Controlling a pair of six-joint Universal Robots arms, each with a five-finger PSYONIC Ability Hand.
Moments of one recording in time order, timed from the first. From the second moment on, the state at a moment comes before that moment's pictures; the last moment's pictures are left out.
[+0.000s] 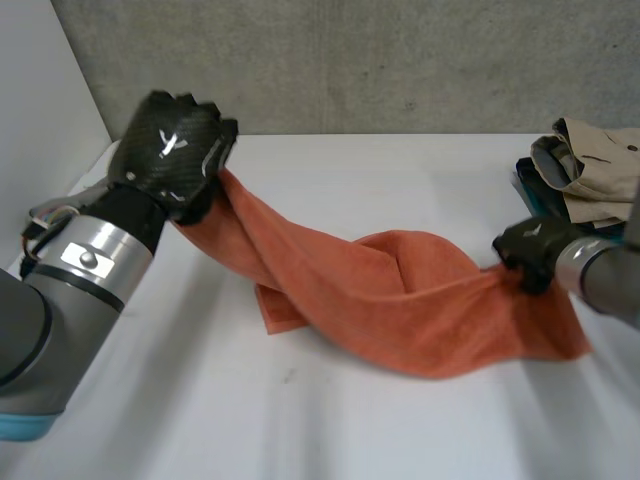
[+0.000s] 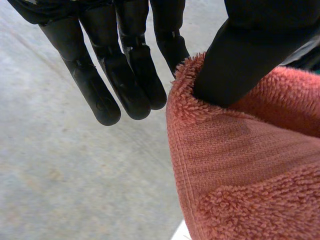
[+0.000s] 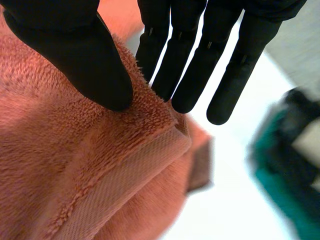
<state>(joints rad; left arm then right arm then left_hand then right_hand) 4.32 -1.59 -1.82 3.67 -1.31 3.61 1.71 -1.02 1.33 0.24 1.36 2.43 1.13 1.20 1.19 1.20 0.98 1.08 1.17 1.18 1.19 0.96</state>
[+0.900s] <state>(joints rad) 4.47 -2.14 -0.92 3.41 -1.37 3.67 1.76 -1.04 0.90 -0.05 1.51 2.36 1.13 1.20 1.19 1.20 0.98 1.08 1.17 1.19 1.19 0.97</state>
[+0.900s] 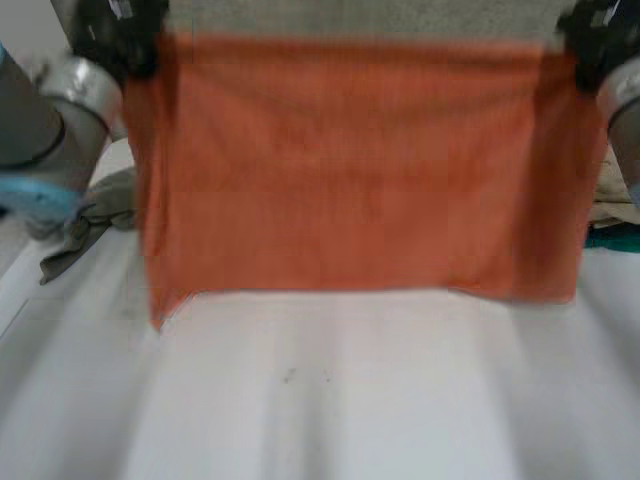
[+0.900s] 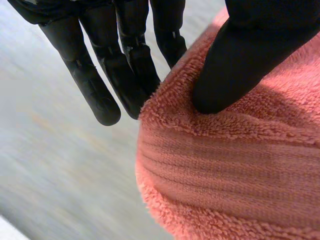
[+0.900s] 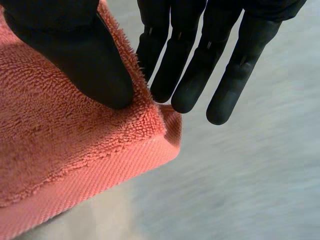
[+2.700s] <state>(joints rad) 4.31 -2.30 -1.28 3.37 -1.52 3.97 1.72 -0.91 1.49 -0.39 1.60 2.19 0.19 0.23 0.24 0.23 0.07 0.23 0.21 0.22 0.22 0.05</state>
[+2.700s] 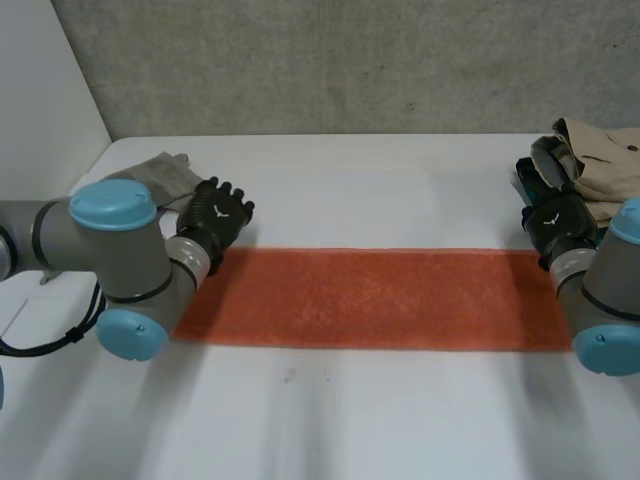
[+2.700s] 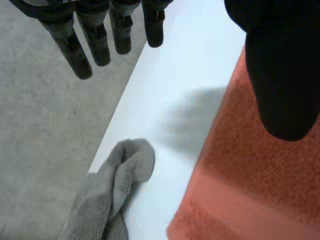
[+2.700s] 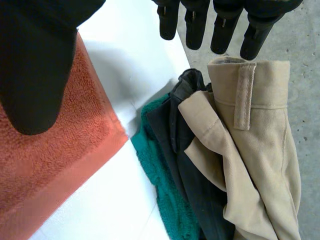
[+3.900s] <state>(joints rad) 4.29 -1.83 -1.67 3.37 -1.45 3.67 1.25 -1.30 1.75 -0.16 1.33 2.15 0.19 0.20 0.21 0.20 0.05 1.10 1.17 1.19 1.19 0.99</state>
